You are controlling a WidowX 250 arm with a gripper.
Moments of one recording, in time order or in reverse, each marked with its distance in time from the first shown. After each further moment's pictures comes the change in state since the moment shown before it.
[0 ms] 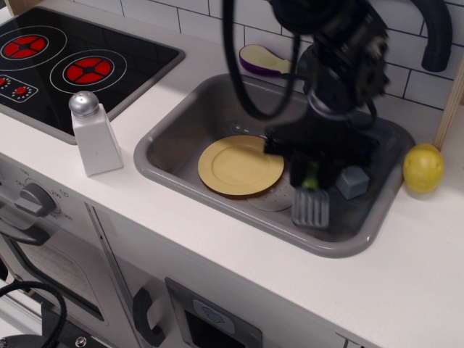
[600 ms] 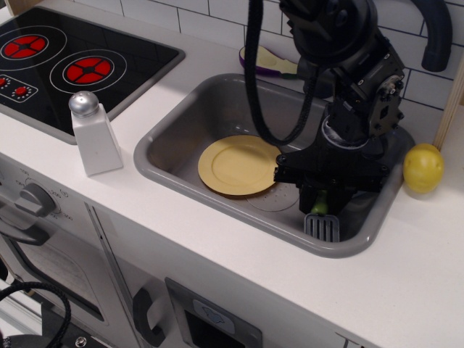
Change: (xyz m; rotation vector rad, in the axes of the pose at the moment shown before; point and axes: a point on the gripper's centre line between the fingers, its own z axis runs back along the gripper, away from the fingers) arm -0.012 -0.005 -0.011 0.007 0.018 0.056
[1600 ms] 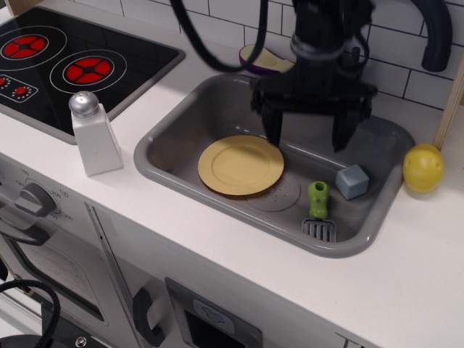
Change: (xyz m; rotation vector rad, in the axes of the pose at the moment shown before) arm 0.030 0.023 0.075 -0.110 -0.033 -0.121
